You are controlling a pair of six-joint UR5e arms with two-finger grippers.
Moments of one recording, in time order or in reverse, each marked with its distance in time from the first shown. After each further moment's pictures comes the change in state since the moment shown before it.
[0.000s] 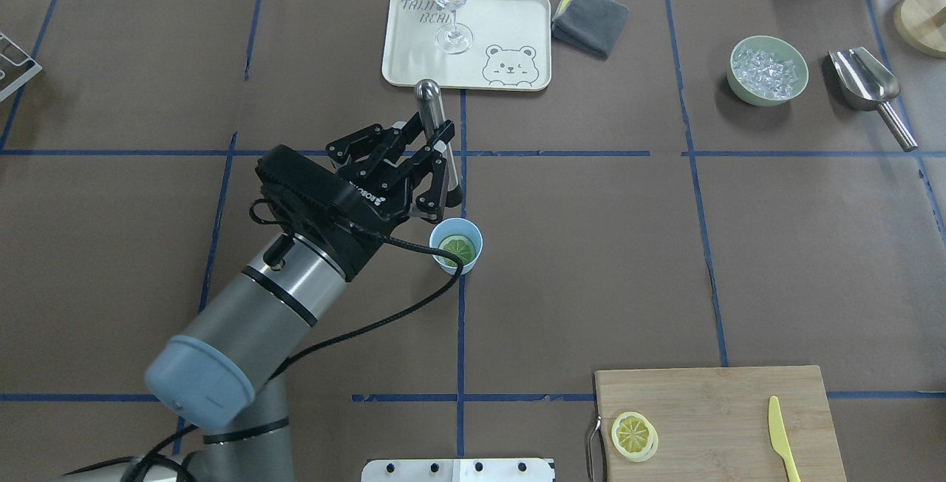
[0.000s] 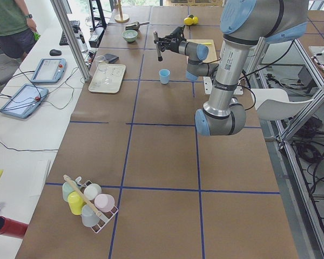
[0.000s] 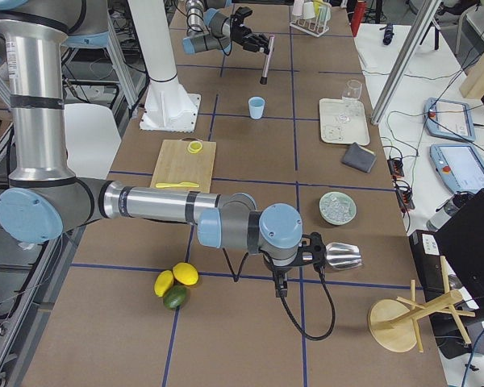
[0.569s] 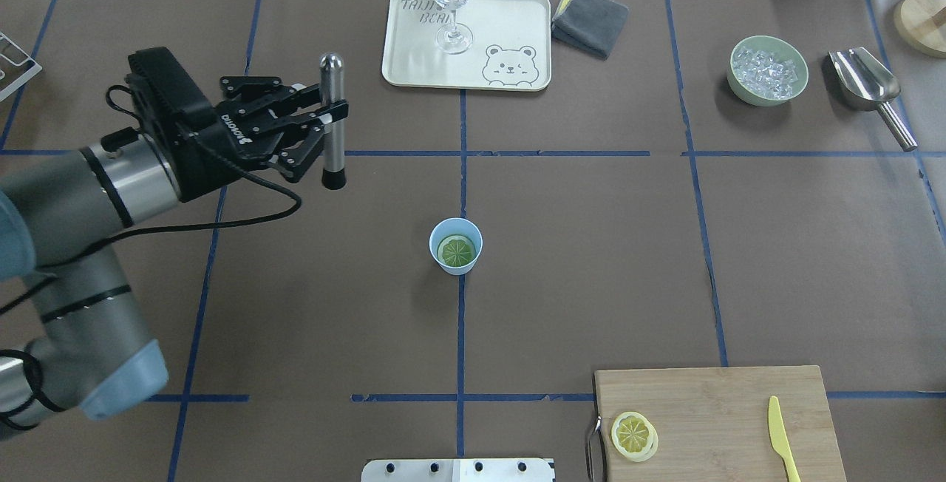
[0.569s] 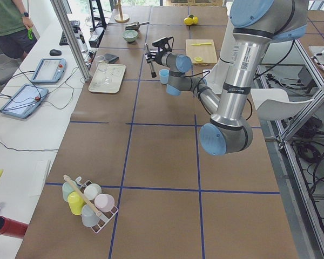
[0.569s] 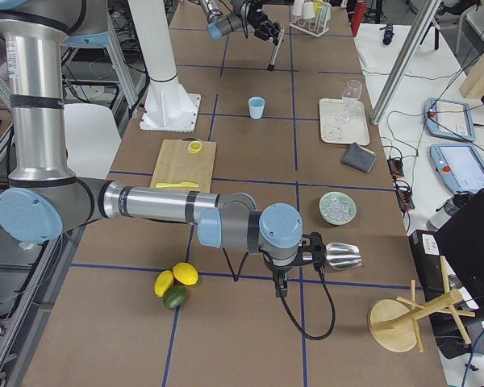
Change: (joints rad) left arm -0.353 0.270 -0.077 0.029 -0.667 -0.002; right arm 0.000 0.000 0.000 0.000 0.000 0.000
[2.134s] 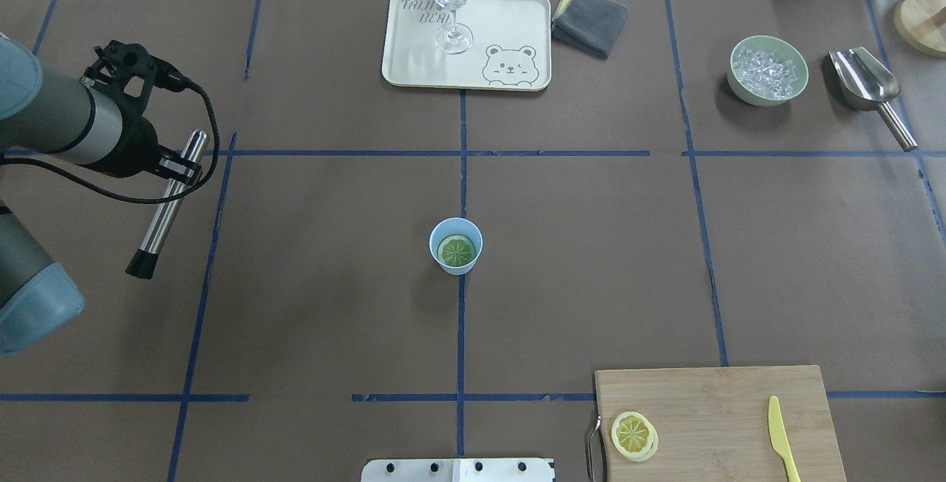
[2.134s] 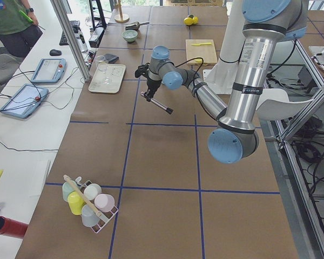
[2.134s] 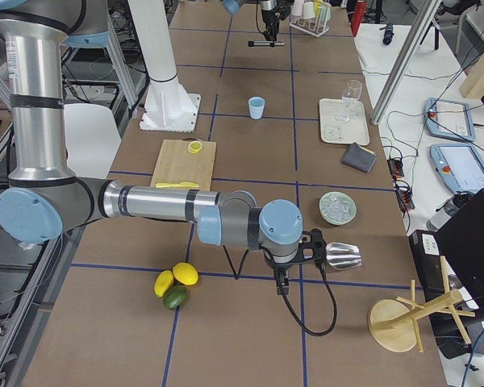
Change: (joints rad) left arm -0.192 0.012 -0.089 1.188 -0.412 -0.201; right arm 0.000 0.000 0.019 0.000 -0.001 -0.003
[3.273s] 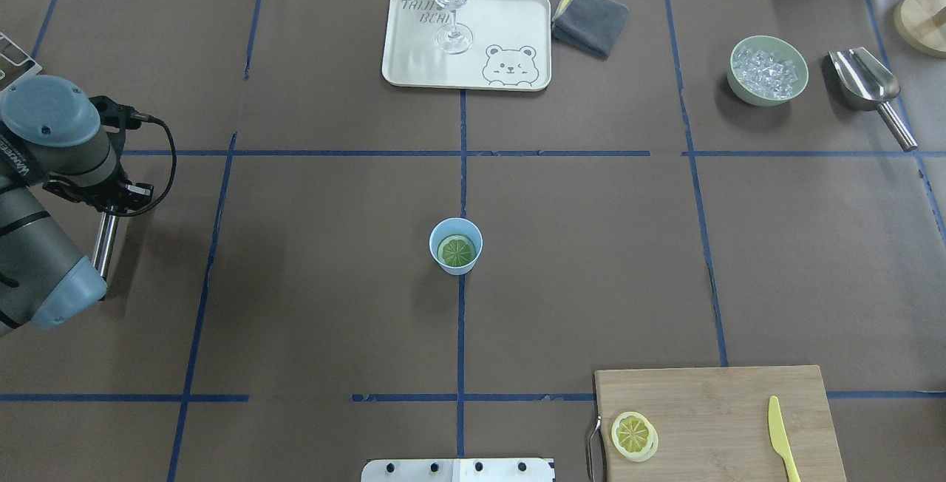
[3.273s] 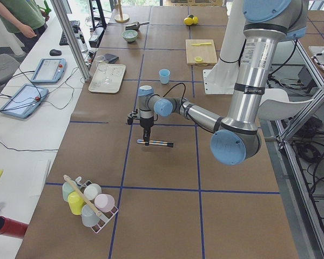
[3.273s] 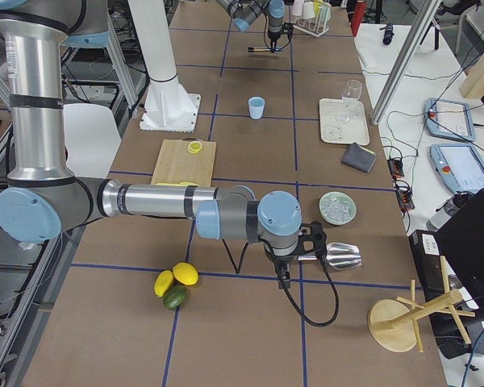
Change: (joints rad) left arm 0.007 0.016 0.303 0.063 0.107 -0.115; right arm 0.000 -0.006 0.034 0.000 0.000 0.001
